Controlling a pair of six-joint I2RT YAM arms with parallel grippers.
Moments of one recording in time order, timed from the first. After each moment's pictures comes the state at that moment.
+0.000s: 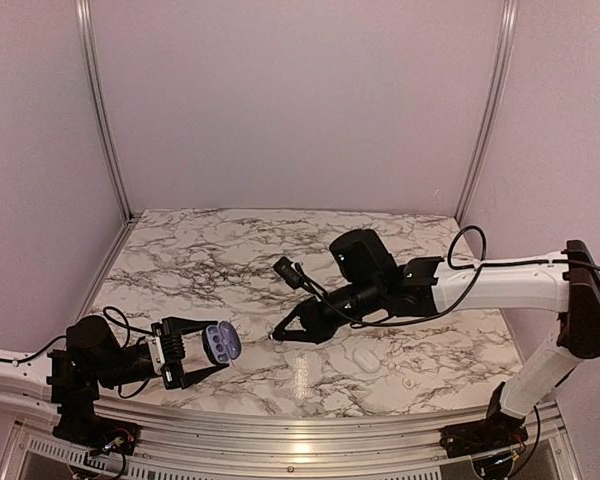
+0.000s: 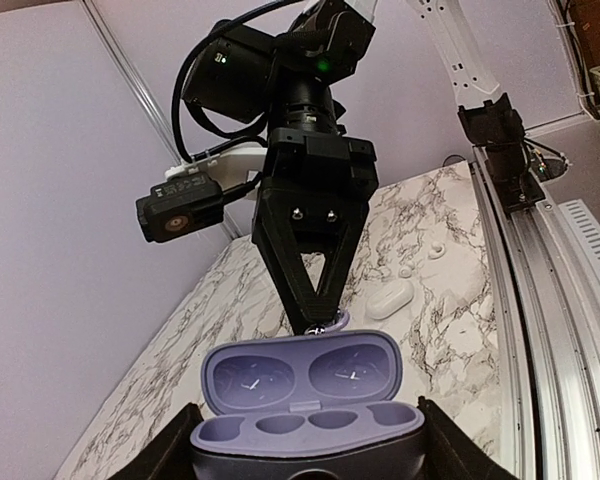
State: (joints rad) left arm -1.14 0.73 0.15 0.56 0.06 0.49; right arm 1.00 1.57 1.07 -0.12 -0.57 0.39
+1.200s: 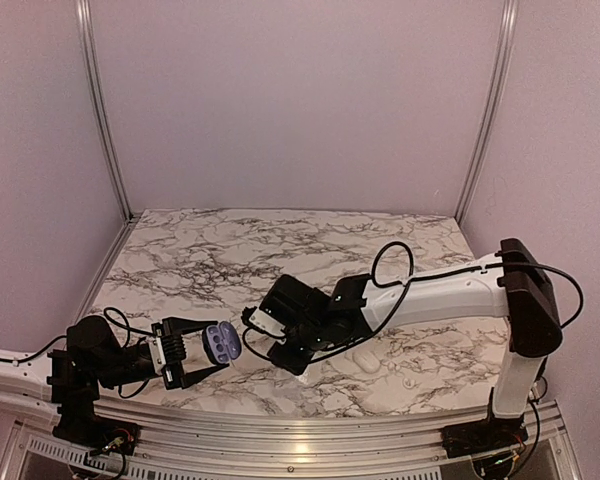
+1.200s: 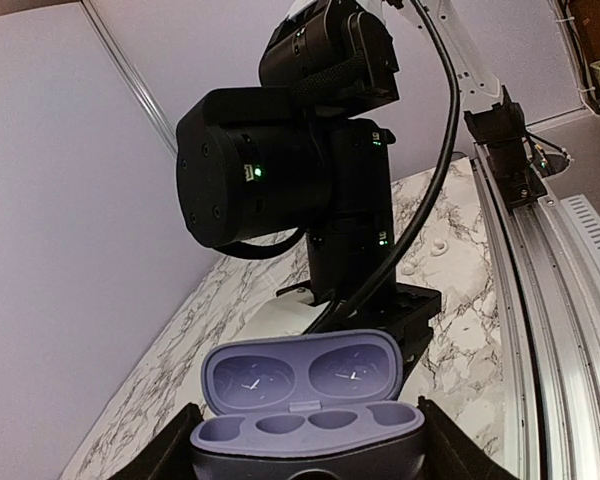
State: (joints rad) left arm -1.14 0.73 0.15 0.56 0.06 0.51; right arm 1.18 1.89 1.35 -0.53 0.11 0.07
